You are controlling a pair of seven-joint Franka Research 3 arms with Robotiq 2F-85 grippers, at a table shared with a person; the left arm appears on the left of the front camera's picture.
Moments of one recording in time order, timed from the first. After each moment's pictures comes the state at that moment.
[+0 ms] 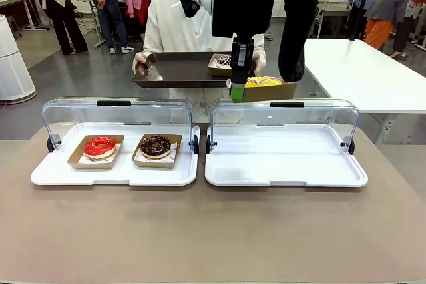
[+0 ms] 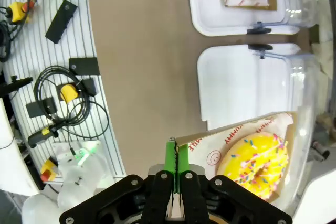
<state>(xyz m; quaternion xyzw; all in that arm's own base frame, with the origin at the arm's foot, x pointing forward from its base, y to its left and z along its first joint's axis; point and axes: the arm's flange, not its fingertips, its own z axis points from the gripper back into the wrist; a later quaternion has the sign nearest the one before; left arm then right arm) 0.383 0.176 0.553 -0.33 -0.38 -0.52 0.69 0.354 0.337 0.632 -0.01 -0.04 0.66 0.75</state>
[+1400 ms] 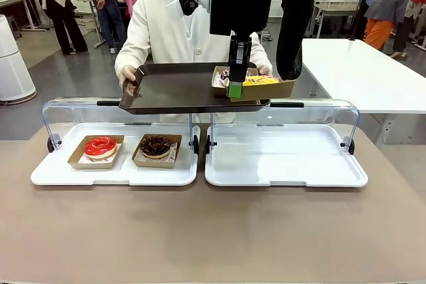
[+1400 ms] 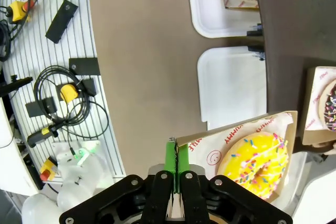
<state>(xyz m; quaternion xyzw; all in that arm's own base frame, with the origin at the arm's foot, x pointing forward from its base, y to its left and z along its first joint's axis) 0.383 0.176 0.553 -0.33 -0.38 -0.52 0.69 0.349 0.338 0.635 -0.01 -0.04 0.67 0.74</state>
